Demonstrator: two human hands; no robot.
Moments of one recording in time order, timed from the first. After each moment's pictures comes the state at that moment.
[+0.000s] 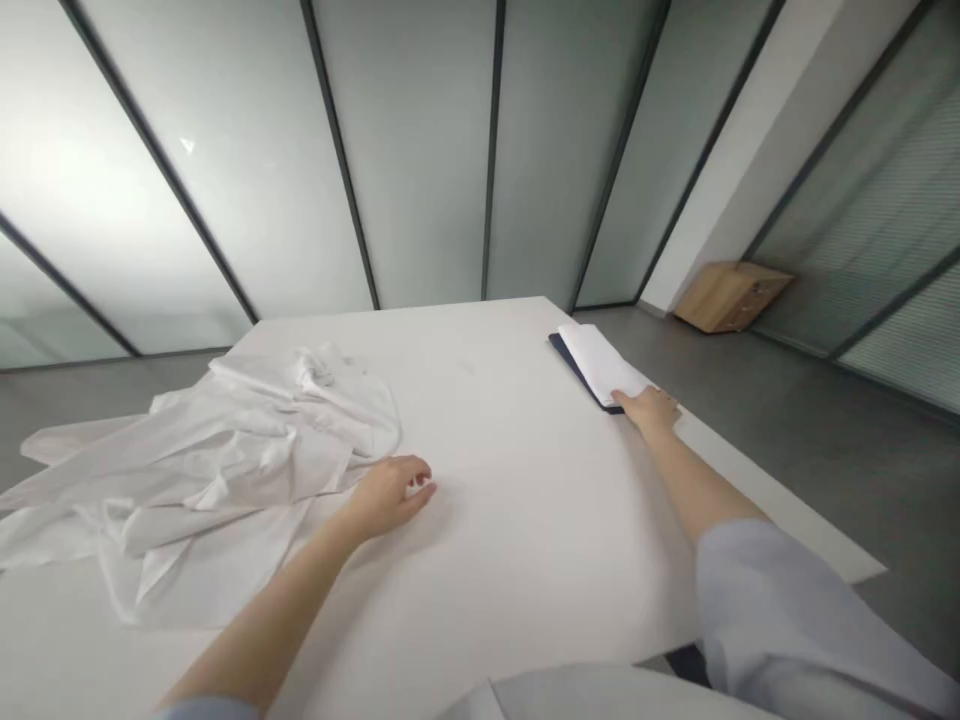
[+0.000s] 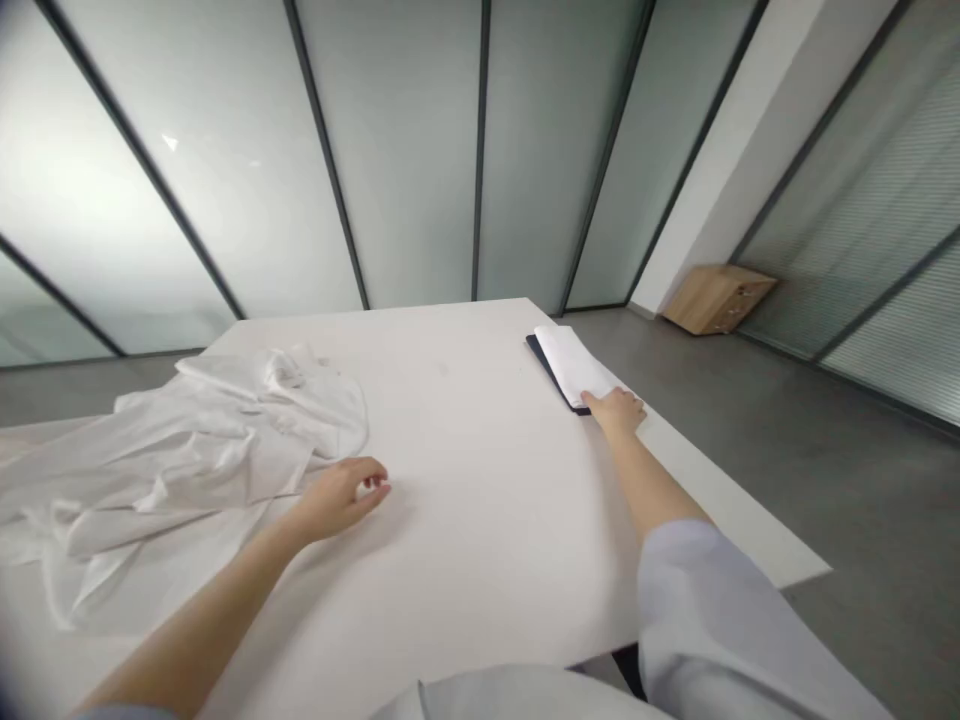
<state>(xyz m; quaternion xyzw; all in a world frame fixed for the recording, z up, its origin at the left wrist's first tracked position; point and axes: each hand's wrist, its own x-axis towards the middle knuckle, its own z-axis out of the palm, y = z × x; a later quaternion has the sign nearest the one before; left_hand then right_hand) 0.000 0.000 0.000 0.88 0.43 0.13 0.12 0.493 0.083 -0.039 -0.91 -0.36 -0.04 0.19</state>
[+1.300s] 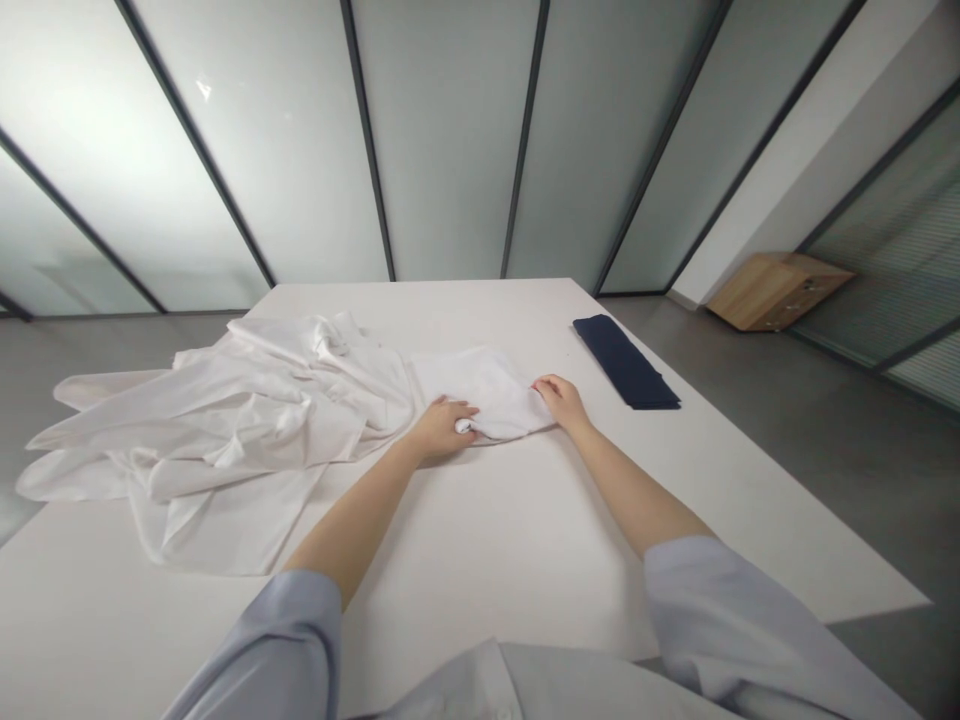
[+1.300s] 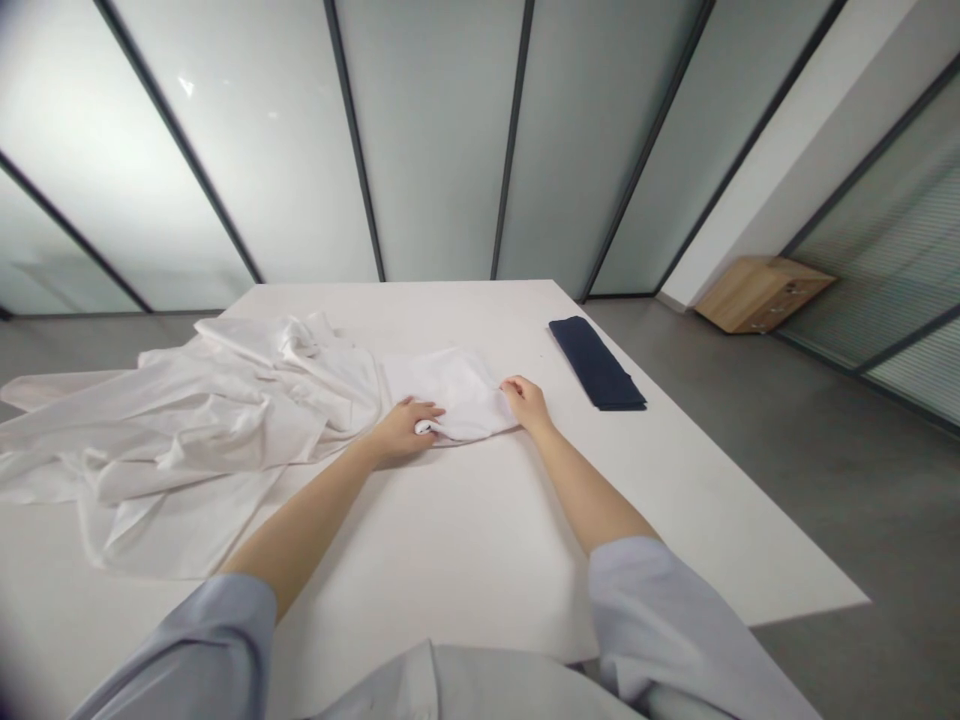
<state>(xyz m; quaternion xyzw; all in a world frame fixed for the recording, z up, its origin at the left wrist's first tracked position) 0.056 0.077 -0.040 0.88 0.42 0.15 0.18 0.337 0.107 -0.067 -0.59 -0.63 0.20 0.46</state>
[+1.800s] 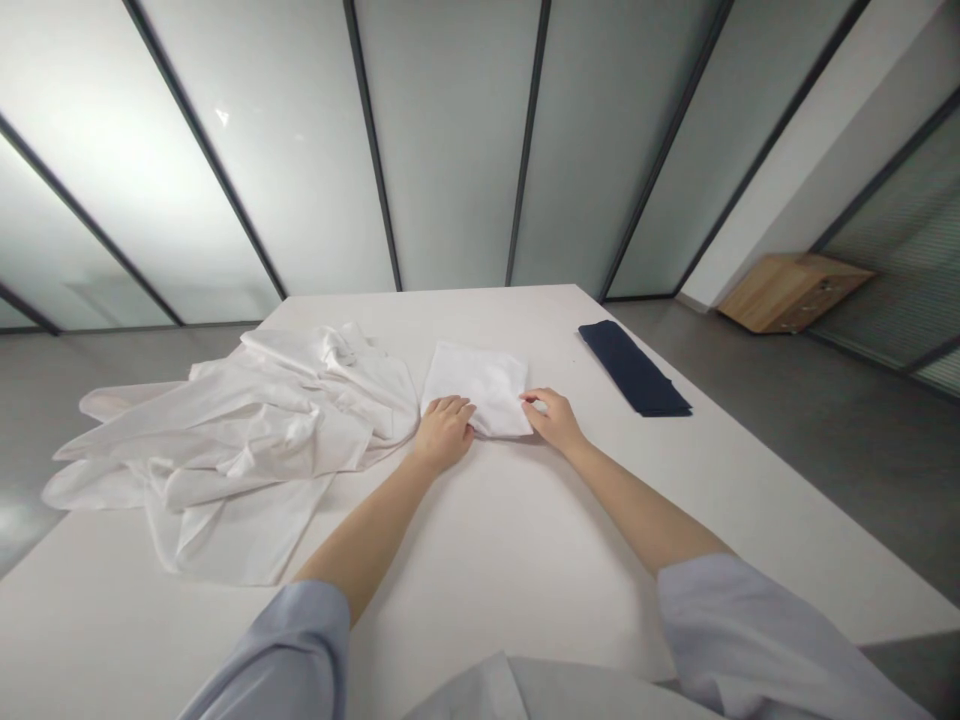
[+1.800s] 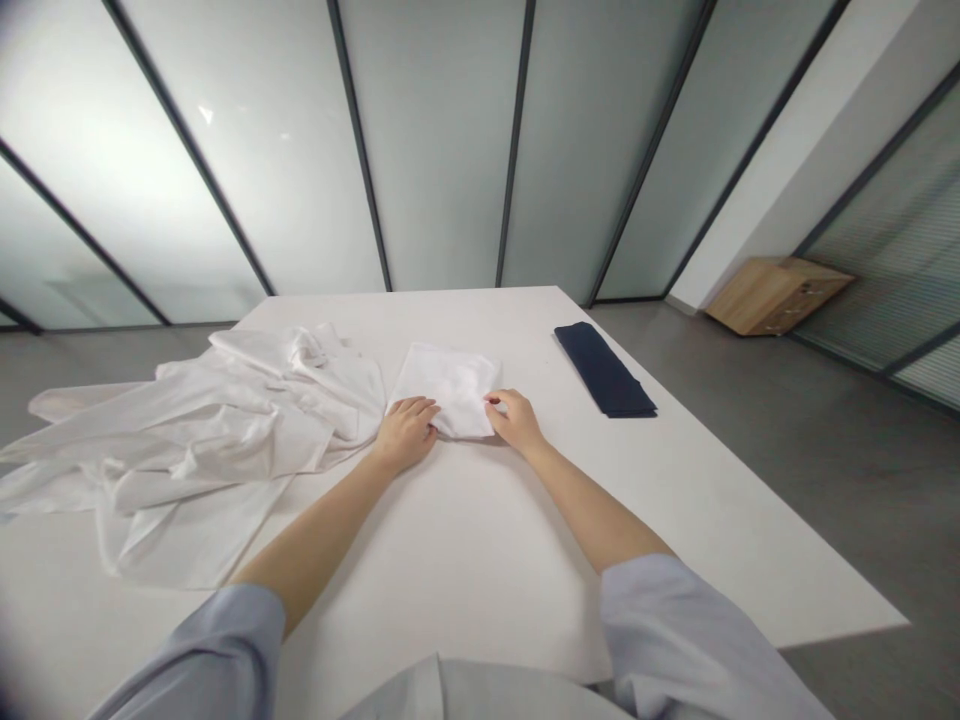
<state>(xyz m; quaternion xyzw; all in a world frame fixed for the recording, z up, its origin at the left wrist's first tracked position) 0.060 0.069 -0.043 0.86 0.48 0.20 -0.01 0.302 0.083 -0.055 -0.51 -0.72 0.14 0.45</state>
